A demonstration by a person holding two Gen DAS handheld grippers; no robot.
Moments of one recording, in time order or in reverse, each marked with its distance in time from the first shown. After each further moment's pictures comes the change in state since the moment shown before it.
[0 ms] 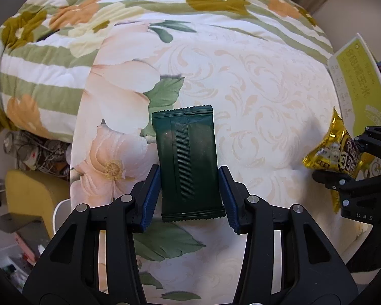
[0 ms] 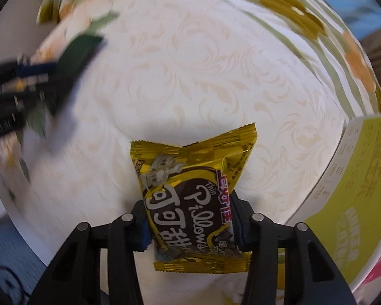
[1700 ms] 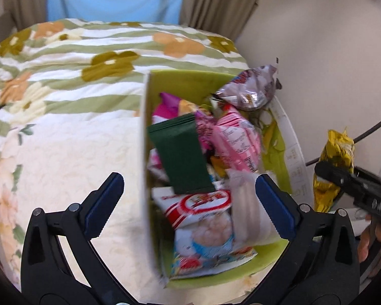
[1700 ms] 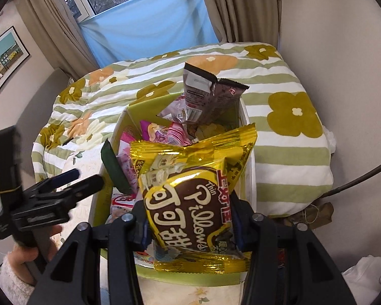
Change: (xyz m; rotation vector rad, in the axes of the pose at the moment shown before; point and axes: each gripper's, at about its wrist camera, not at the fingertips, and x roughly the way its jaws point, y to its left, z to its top) left arm -0.104 -0.342 0.015 0.149 -0.260 -0.153; right arm -0.175 -0.236 -0.271 0.699 -0.609 0.090
